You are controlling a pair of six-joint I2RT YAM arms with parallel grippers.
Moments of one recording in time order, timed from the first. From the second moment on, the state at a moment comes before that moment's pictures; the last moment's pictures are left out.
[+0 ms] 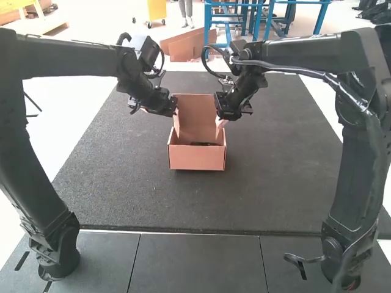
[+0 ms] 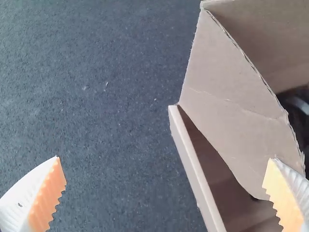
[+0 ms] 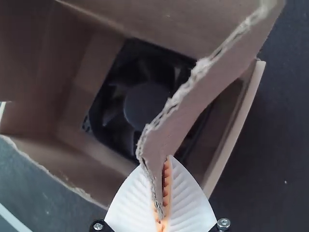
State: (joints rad) left arm -0.37 1.59 1.26 -0.61 -0.03 -0.07; right arm 0.55 1.85 1.52 -0.85 -0.21 0.18
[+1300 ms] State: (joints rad) left arm -0.40 1.42 1.06 -0.60 -0.03 -0.07; right arm 0.58 1.78 1.33 -0.87 -0.19 0.13
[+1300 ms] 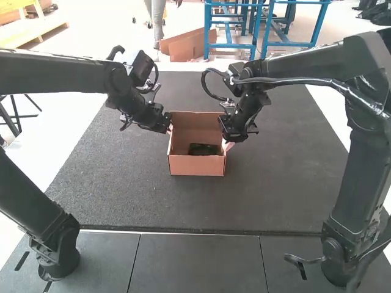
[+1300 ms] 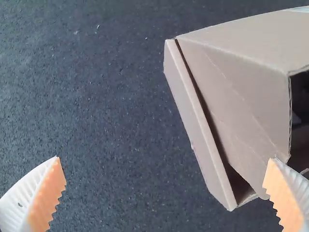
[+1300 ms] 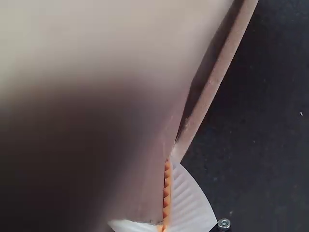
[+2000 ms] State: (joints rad) left arm -0.39 1.36 1.08 -0.56 -0.09 -0.07; right arm 0.57 1.75 1.42 -0.92 -0.16 0.13
